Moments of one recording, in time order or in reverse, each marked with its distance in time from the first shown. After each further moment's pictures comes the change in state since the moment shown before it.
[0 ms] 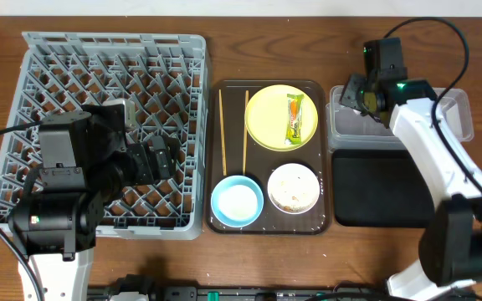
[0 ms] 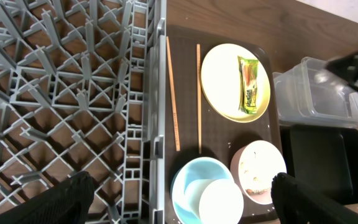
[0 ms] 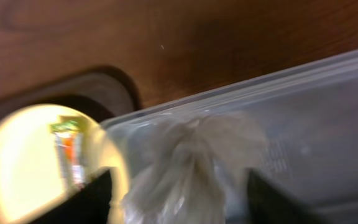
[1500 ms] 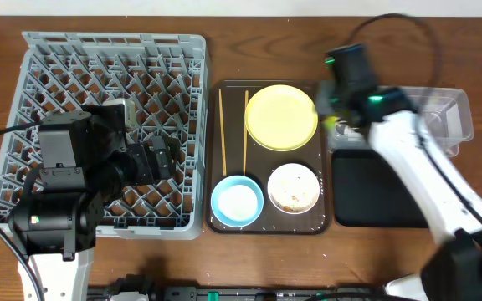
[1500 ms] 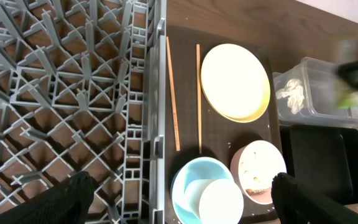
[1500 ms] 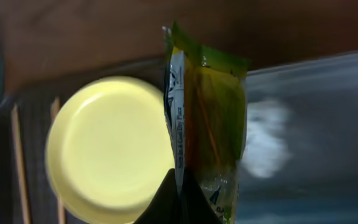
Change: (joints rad) left arm 0.000 0.000 0.000 0.000 0.000 0.000; right arm 0.169 -0.121 0.012 -0.074 0.072 0.057
